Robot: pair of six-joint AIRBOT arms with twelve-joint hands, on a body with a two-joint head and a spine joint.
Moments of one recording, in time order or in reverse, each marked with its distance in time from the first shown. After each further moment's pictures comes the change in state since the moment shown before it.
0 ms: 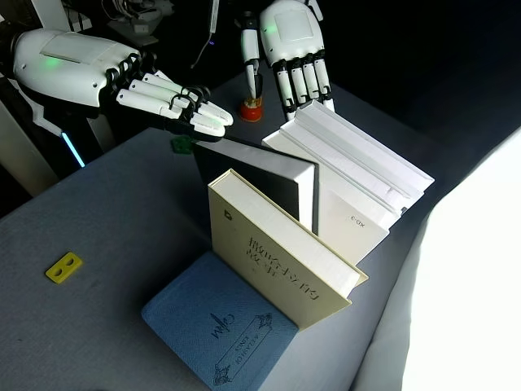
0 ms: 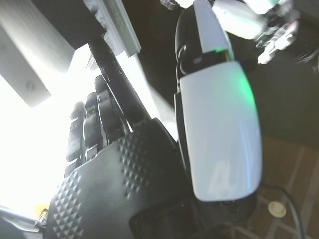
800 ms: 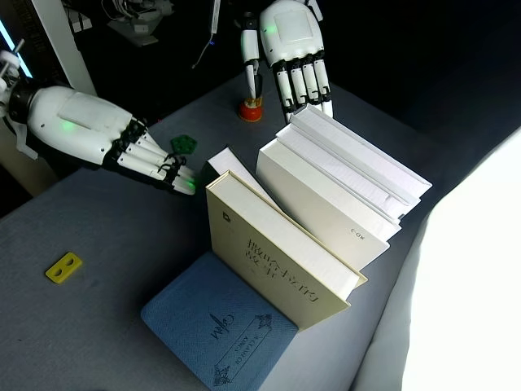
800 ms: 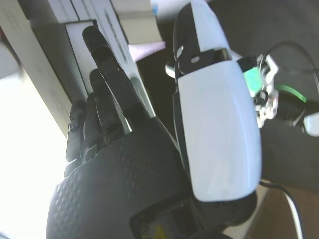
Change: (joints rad) left arm -0.005 0.000 -0.011 0.000 0.000 0.000; right arm -0.134 -0.014 0.042 0.133 -0.053 -0.066
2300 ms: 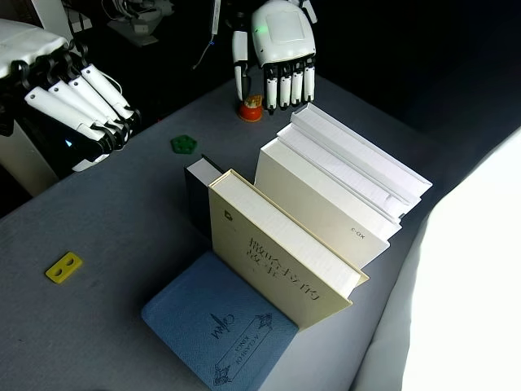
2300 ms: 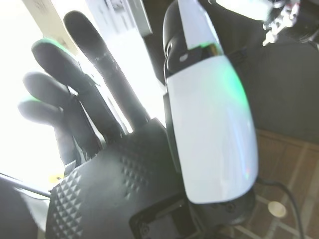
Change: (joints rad) left arm -0.006 0.000 -0.035 0.000 -0.003 -0.003; right arm 0.199 0.352 -0.064 -0.254 -0.157 0.300
